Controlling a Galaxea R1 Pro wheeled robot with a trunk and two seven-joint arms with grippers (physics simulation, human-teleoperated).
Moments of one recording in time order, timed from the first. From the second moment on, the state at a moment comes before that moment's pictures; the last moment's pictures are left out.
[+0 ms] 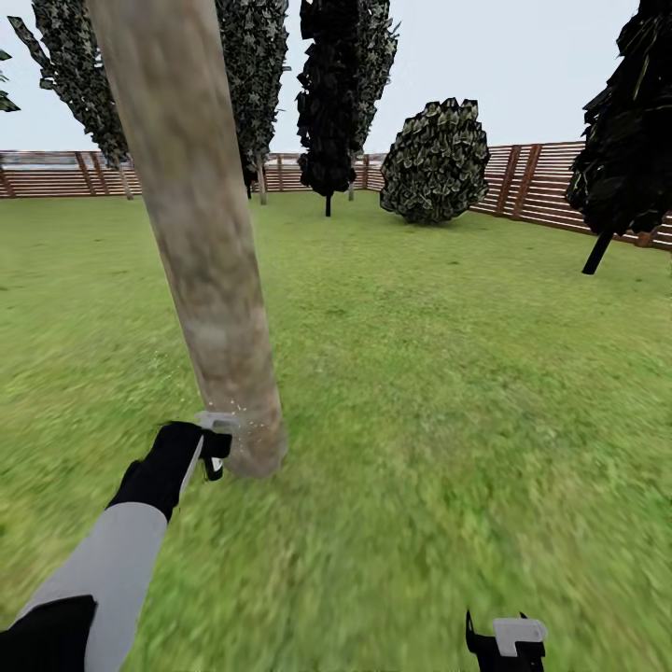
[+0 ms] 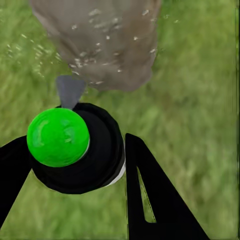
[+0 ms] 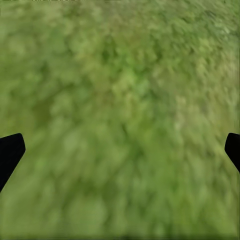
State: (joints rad) left arm -0.86 0.01 0.17 -0.76 -0.37 0.73 -0.20; right arm -0.41 -0.05 -0.01 -0.03 0.22 -0.69 -0.36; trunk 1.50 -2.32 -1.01
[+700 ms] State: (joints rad) left arm -0.93 0.02 0.15 -0.83 -0.39 0.75 -0.19; right arm -0.41 -0.05 -0.01 -0.03 0.22 -0.69 -0.36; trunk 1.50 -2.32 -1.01
